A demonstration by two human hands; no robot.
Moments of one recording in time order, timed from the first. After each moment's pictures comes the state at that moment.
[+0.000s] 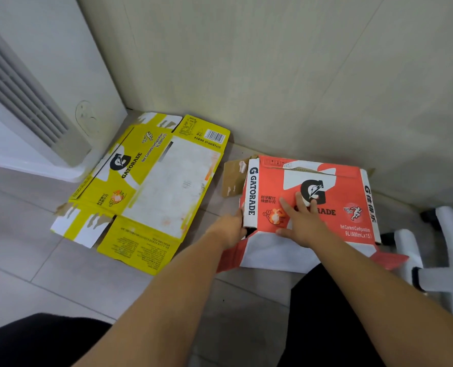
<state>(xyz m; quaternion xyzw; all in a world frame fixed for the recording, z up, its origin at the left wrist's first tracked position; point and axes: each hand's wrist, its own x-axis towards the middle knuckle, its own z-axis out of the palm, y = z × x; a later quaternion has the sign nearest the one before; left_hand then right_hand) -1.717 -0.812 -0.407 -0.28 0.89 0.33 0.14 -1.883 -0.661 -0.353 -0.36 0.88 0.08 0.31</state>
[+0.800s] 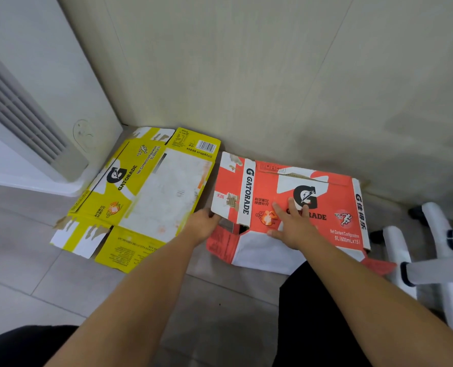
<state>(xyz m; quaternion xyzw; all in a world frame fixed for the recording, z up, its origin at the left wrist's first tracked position) -1.690 -0.843 -0.384 -0.44 0.77 0.47 0.05 -1.876 -0.650 -0.344 -0.34 0.89 0.05 0.30</state>
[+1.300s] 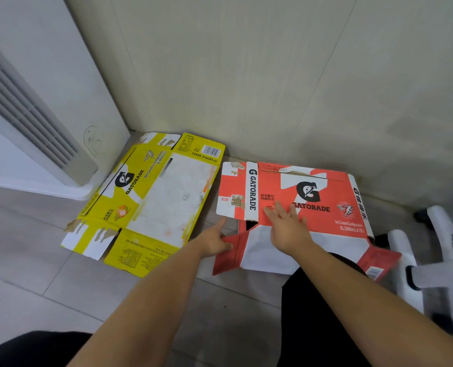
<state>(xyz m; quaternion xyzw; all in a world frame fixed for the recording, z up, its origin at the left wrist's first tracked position) -1.674 -0.825 -0.386 -0.32 0.74 0.57 0.16 -1.849 -0.664 -0.340 -0.41 0.88 0.04 0.23</state>
